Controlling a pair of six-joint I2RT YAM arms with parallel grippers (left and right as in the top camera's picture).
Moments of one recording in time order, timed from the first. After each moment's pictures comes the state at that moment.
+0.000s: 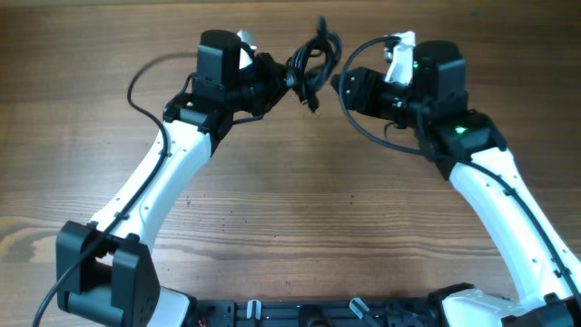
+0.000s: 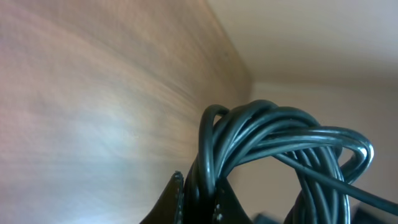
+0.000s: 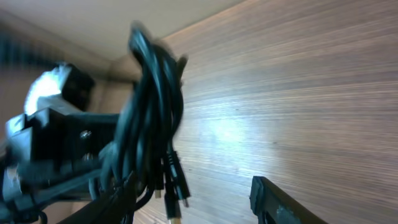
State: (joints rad) left arm -0.33 1.63 1.24 -0.20 0.49 -1.02; right arm 0.27 1.41 1.18 -0.37 -0.43 0.58
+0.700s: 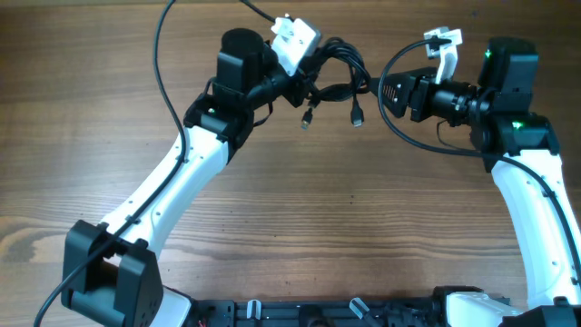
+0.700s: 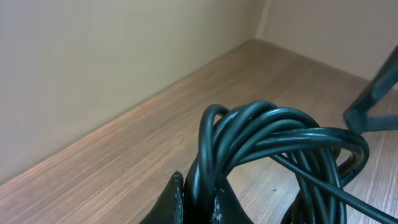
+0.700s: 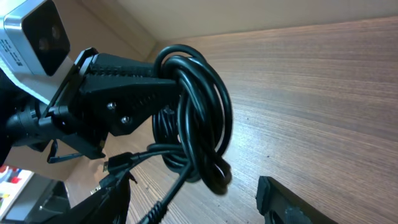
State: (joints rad) left arm -0.43 1.63 1.24 0.06 0.42 0.12; right arm 0.00 1.38 1.18 -0.43 -0.88 0.16
